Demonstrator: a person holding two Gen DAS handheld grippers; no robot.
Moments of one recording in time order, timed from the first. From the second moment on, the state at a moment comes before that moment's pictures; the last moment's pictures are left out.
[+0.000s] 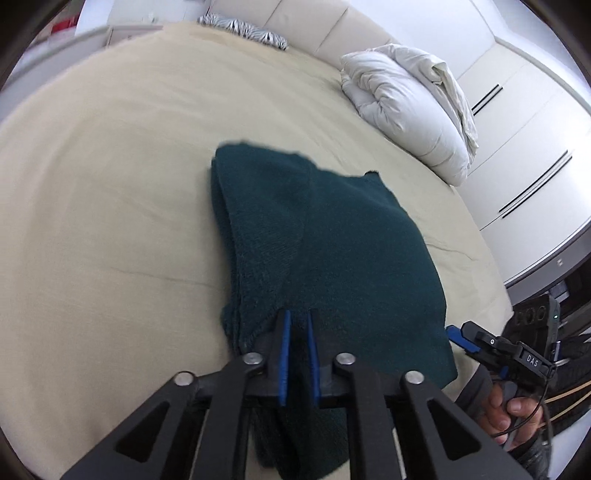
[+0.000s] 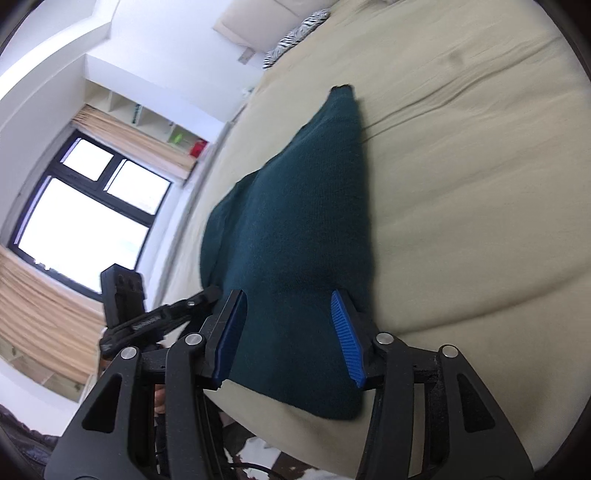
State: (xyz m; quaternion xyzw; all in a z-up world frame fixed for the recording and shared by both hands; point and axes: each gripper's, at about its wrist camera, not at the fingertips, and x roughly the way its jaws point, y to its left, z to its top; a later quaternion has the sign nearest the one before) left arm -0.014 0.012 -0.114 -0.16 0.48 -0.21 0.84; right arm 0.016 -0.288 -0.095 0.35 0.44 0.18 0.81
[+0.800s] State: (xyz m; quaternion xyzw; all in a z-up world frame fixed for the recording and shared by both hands) left arm -0.131 0.005 0.089 0.01 0.11 0.00 0.99; right arm -0.077 -0.230 0.129 0.06 0.10 -0.10 0.99
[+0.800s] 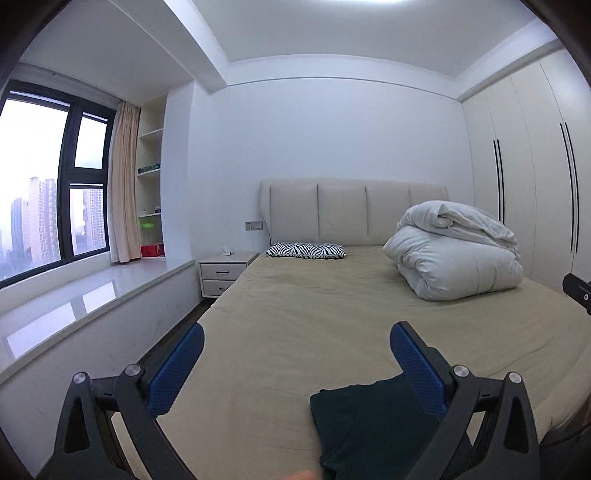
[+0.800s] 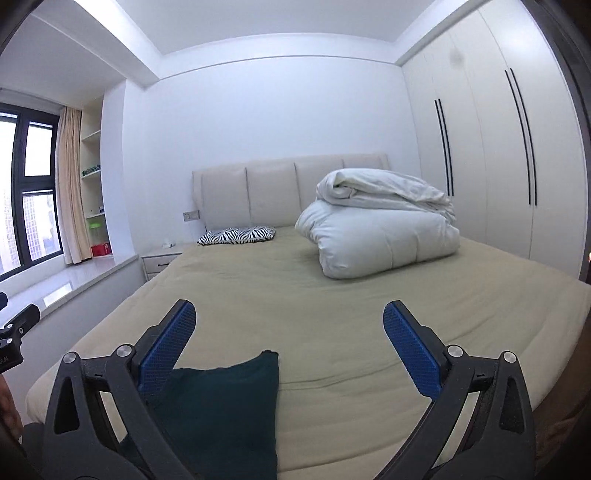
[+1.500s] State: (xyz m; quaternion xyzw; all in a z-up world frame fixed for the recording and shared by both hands) left arm -0.086 0.002 -0.009 0.02 0.36 0.02 0.93; right arm -0.055 -0.203 0.085 0.07 0.24 -0.07 0.97
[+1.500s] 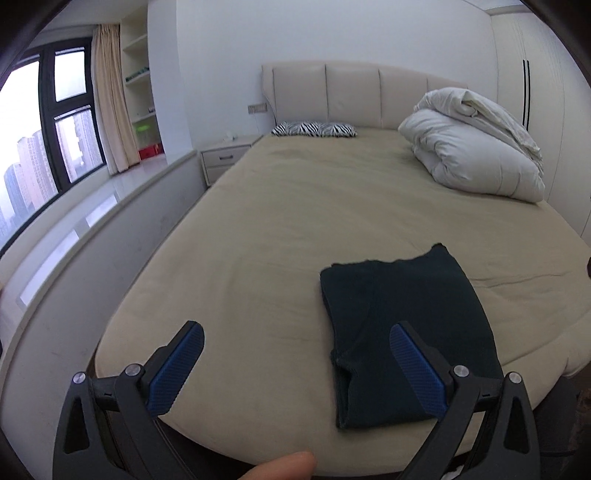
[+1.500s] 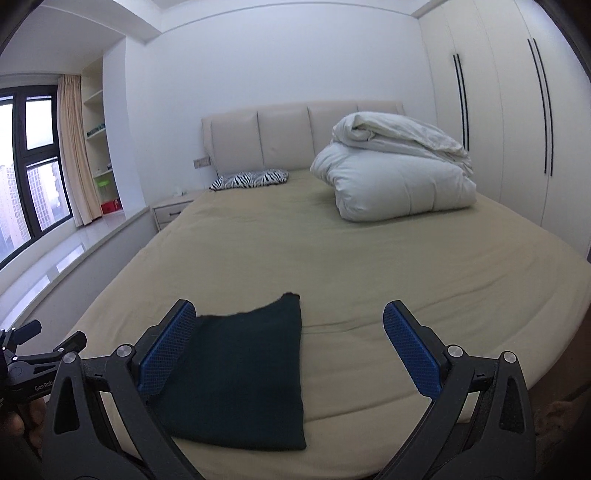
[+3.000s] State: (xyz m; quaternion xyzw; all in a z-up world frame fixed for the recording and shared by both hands) left arm -0.069 0.004 -0.078 0.00 0.45 -0.01 0.89; right arm 0.005 -0.182 -0.045 0.06 0.45 -0.07 0.89
